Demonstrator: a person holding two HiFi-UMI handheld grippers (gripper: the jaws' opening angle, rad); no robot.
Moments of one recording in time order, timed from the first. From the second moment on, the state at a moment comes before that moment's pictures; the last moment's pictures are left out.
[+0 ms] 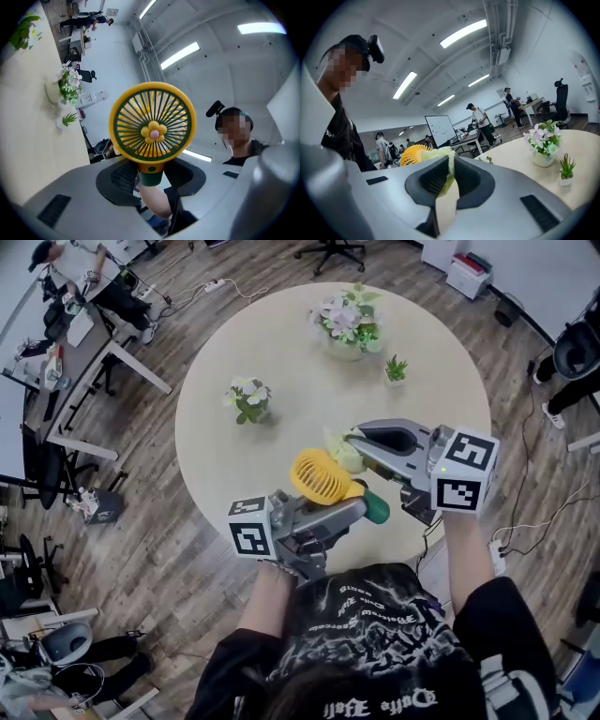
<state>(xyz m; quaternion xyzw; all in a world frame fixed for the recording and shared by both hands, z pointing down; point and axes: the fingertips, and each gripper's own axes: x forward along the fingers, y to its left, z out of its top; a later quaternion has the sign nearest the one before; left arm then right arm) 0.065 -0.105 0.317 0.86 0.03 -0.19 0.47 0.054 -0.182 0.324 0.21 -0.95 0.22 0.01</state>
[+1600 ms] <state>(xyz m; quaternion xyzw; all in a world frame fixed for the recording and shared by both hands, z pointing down) 0.006 -0.121 0.310 0.83 -0.02 -0.34 0.45 0.061 -0.087 0.329 0.02 -0.98 0.17 0.07</state>
